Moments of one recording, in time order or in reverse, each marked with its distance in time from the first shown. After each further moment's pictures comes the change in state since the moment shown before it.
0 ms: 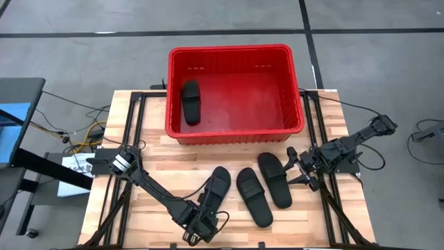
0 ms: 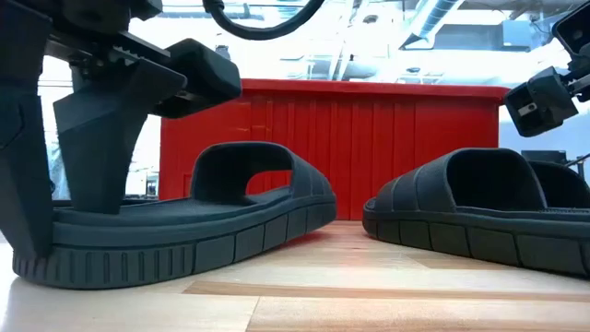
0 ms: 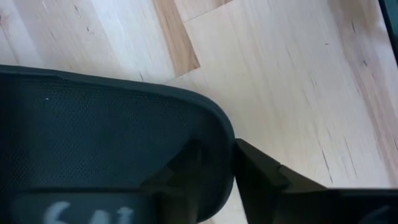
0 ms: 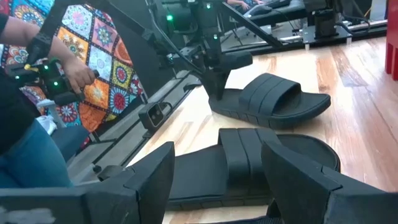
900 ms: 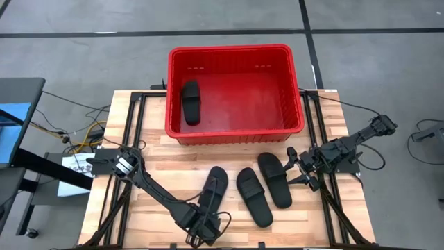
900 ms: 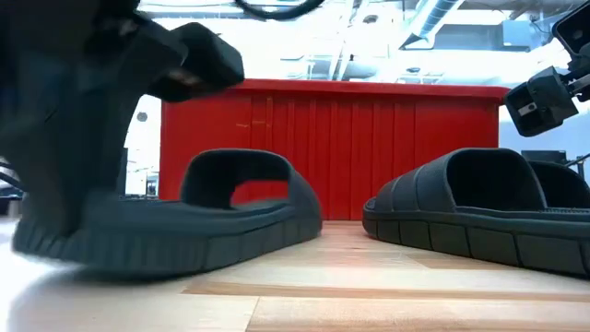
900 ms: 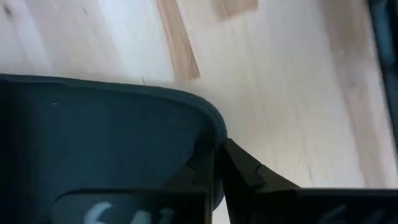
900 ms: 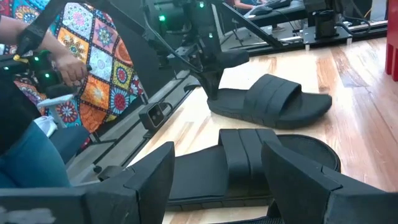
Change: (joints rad) left arm -0.012 0.015 0.122 -0.105 -0.006 -0.082; right arm 0.000 0.000 0.000 0.000 0.000 0.000
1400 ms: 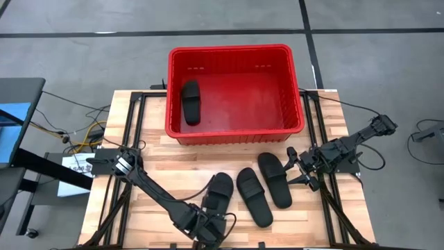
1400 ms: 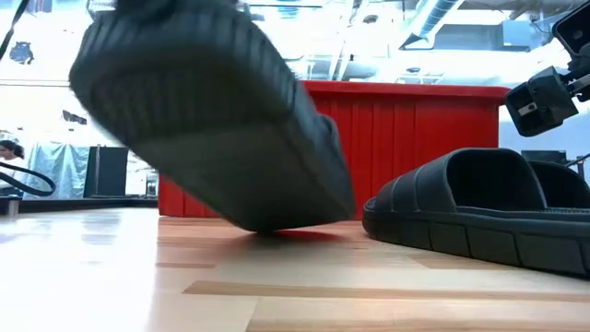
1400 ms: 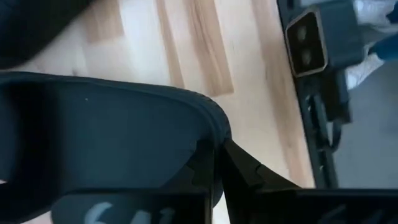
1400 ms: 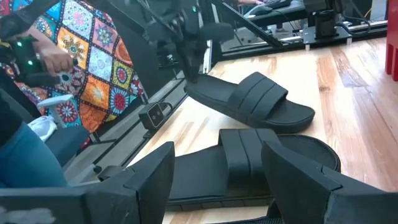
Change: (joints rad) left arm -0.005 -0.005 0.214 -0.094 -0.044 -0.096; right arm 0.000 0.000 0.000 0.000 0.000 0.000
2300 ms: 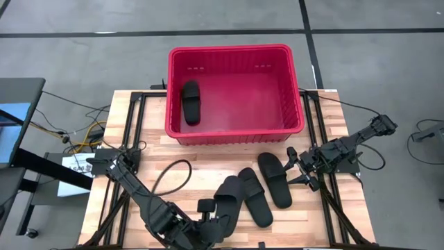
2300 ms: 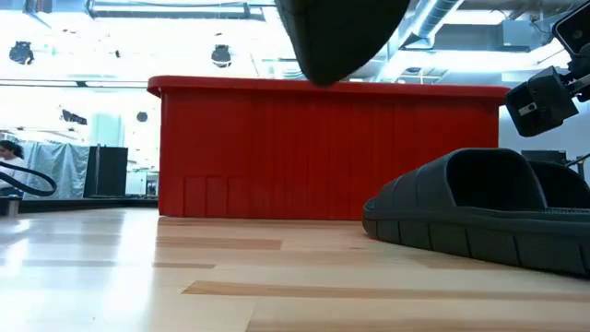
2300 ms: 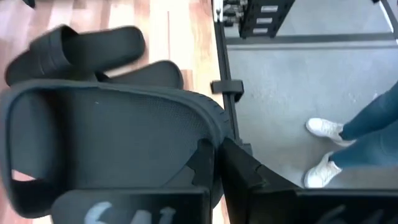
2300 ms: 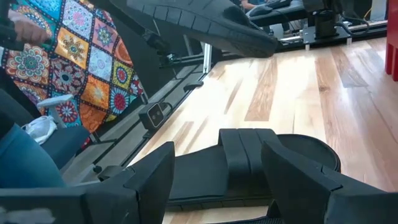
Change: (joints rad) left arm -0.073 -0.024 0.459 -0.152 -0.230 -0.136; right arm 0.000 0.000 0.000 0.000 0.000 0.000
